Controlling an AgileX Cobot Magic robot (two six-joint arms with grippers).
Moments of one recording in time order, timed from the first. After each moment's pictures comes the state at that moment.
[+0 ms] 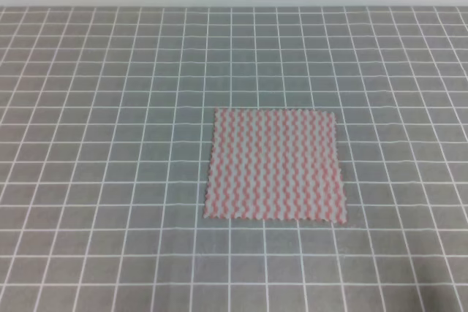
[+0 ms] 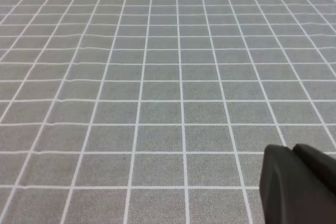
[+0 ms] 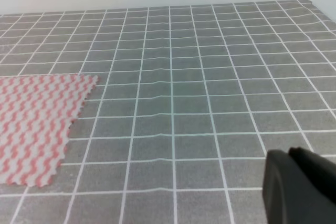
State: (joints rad) left arm -0.05 -0.02 0.02 0.00 0.34 0.03; right arm 0.03 0.01 0.00 0.06 0.29 0.08
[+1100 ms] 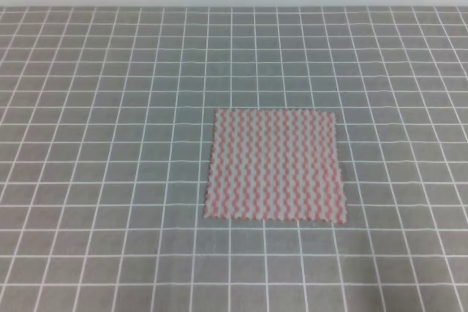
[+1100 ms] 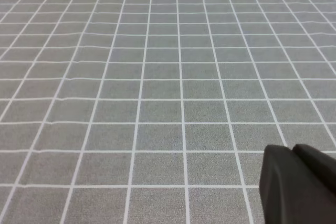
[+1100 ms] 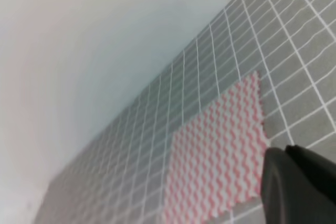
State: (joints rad) left arm -0.05 -0.03 0.02 0.00 0.33 0.03; right arm 0.03 0.01 0.01 1.05 0.32 -0.13
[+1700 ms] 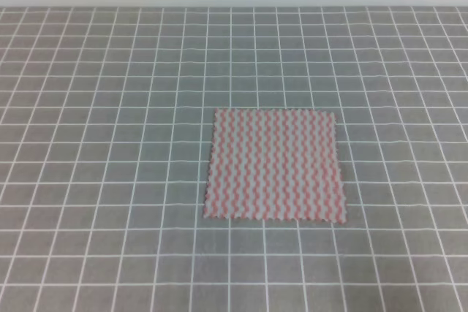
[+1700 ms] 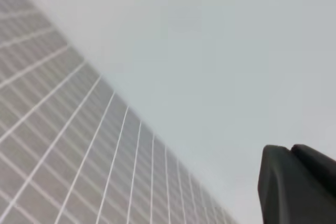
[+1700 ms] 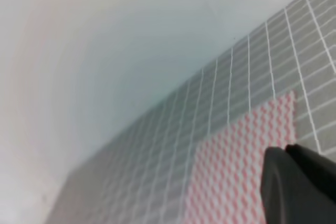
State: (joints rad) left arm -0.05 -0.02 0.01 -0.51 0.05 -0.22; right arm 0.03 0.01 0.01 1.35 0.36 -0.50
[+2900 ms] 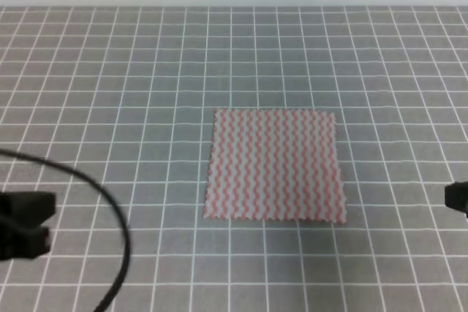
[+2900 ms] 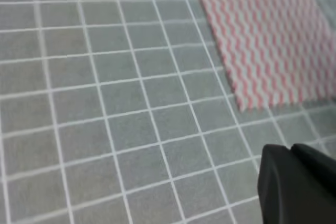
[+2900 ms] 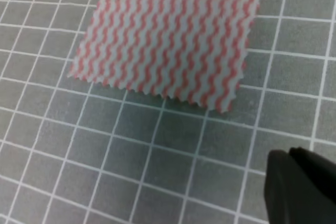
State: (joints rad) left arm -0.10 0.73 -0.60 -0.57 0.71 0.45; right arm 0.03 0.94 -0.65 0.68 0.77 -0.50
